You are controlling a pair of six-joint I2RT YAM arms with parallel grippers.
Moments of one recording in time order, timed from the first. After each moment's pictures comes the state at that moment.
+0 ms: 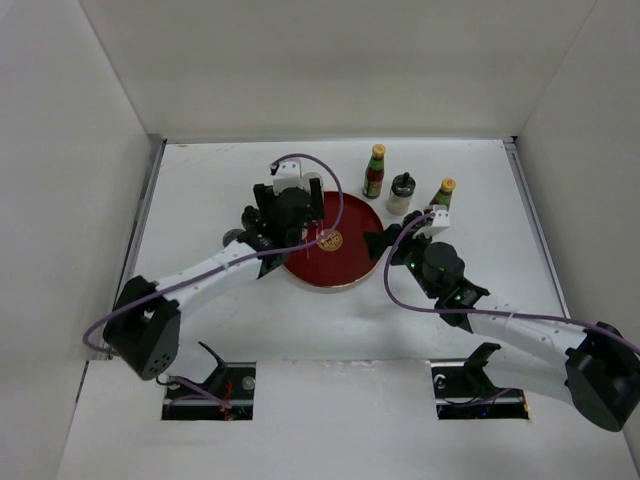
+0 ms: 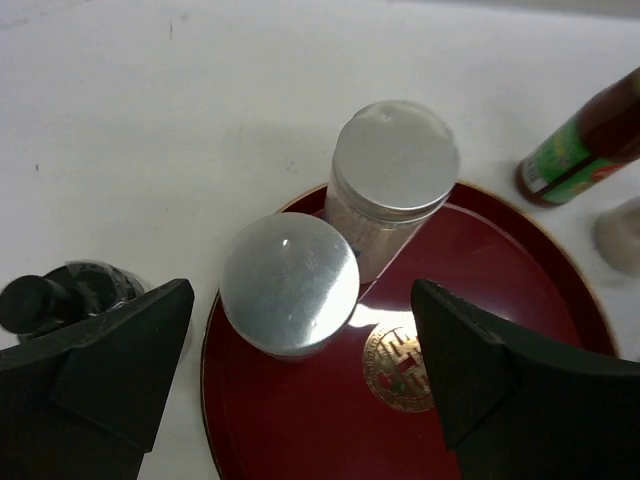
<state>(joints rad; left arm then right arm) -0.69 1.49 0.97 0.10 -0.67 -0.37 0.71 1.06 0.43 0.52 0.31 0.53</state>
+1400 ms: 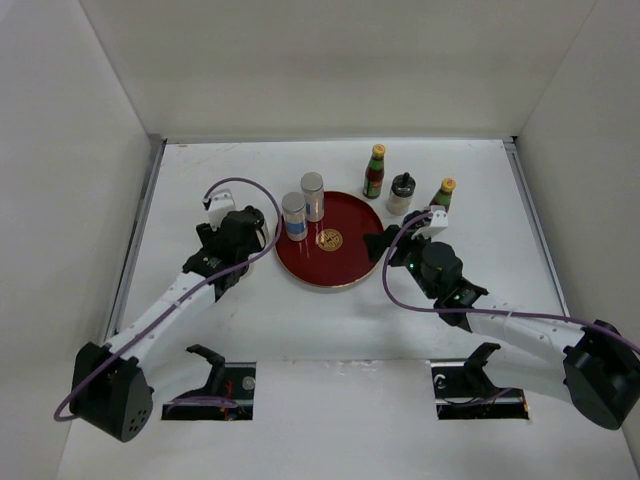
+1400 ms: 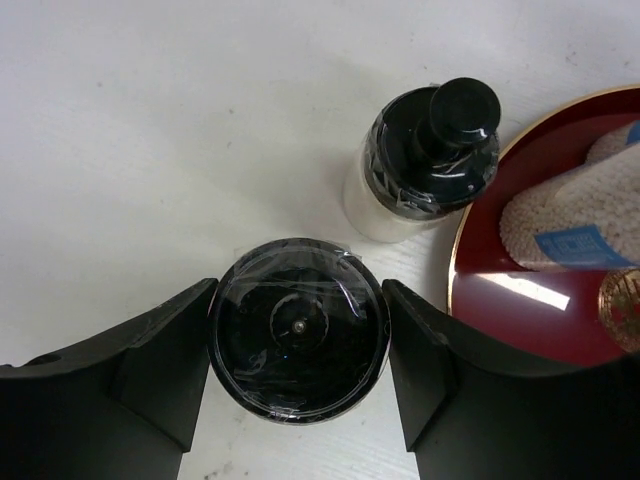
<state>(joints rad) -0.43 1.11 0.72 -0.32 -0.62 -0.54 0.71 1.07 0.44 0.51 0.31 0.54</state>
